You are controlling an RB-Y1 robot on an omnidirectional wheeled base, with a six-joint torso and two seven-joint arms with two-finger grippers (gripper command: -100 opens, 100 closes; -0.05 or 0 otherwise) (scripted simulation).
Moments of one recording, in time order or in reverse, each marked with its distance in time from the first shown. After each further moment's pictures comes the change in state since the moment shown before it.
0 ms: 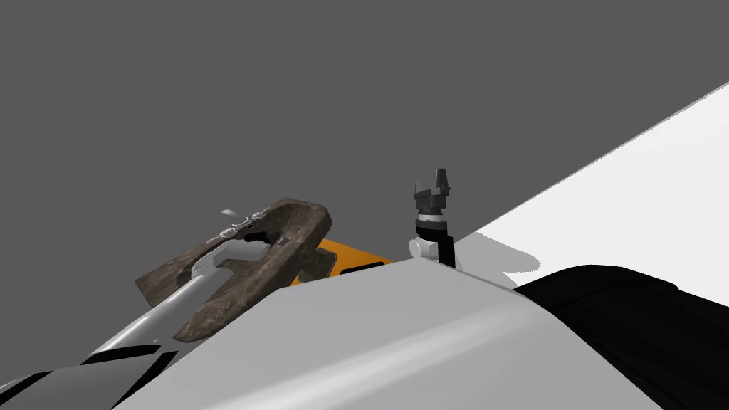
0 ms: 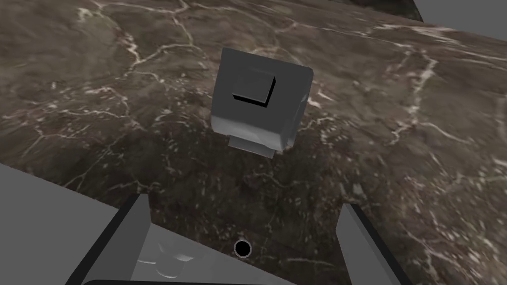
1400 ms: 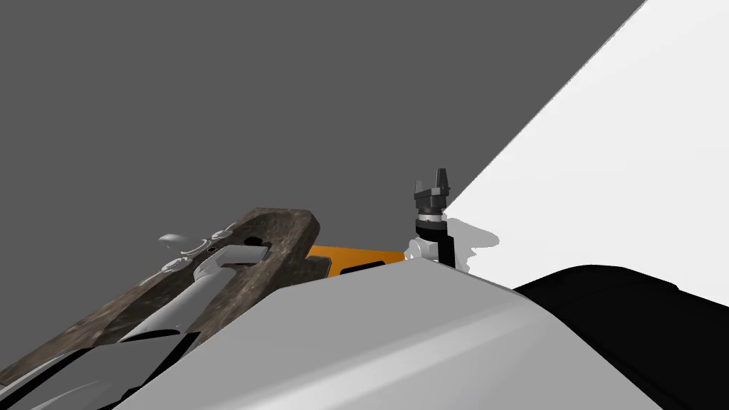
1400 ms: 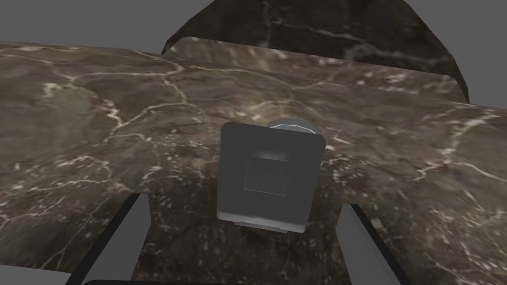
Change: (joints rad) left arm -0.066 -0.056 0.015 0.260 -0.043 0.076 0.020; right arm 0.000 0.000 0.000 0.000 0.000 0.000 0.000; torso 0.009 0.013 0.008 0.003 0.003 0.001
